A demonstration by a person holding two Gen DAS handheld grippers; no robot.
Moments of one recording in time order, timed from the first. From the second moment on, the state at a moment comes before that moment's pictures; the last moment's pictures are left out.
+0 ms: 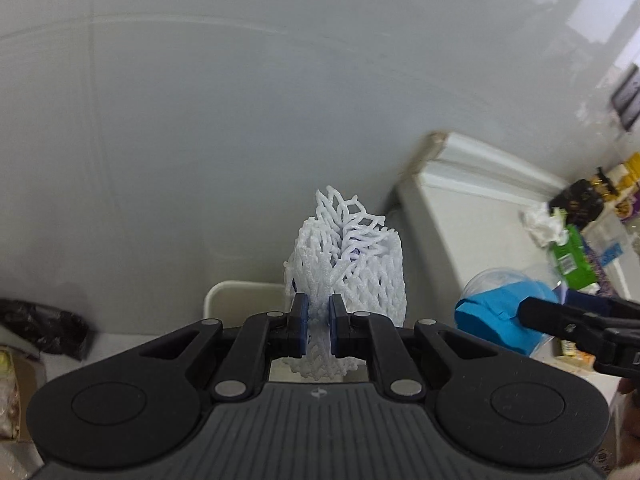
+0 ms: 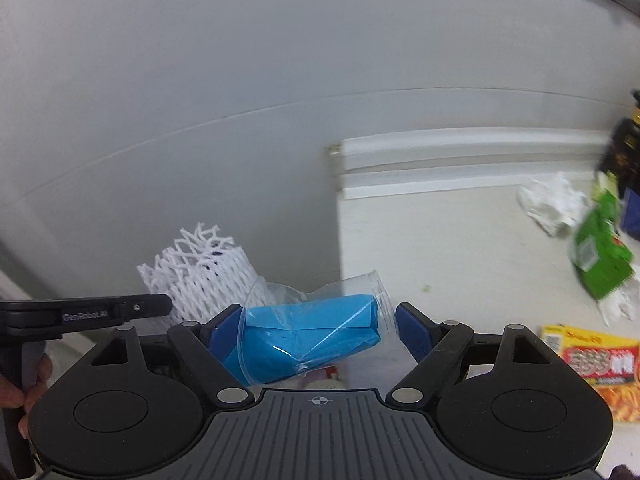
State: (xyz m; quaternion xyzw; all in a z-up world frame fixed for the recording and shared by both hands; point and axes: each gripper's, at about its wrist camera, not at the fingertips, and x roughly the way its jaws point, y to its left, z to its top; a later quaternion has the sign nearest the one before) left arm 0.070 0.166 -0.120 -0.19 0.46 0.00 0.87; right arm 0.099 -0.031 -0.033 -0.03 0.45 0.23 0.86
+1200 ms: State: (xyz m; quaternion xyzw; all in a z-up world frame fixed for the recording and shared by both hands) left arm 0.096 0.211 -0.271 -0.21 0.57 0.03 0.79; right arm 0.136 0.113 -0.176 -0.36 0.48 0.35 0.72
